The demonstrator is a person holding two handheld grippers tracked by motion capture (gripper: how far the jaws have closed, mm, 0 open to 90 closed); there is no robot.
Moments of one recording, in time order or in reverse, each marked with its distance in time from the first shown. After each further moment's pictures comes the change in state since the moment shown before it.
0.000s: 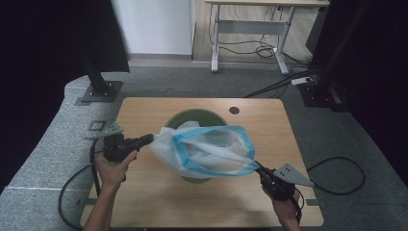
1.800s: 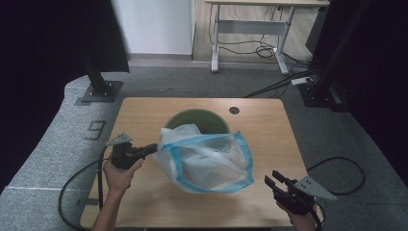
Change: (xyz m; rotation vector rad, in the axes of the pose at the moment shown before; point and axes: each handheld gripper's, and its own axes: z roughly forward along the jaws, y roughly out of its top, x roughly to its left) left arm 0.012 -0.035 0.024 0.077 0.030 -0.016; right arm -0.020 -0.018 -0.048 0.020 -0.016 0.091
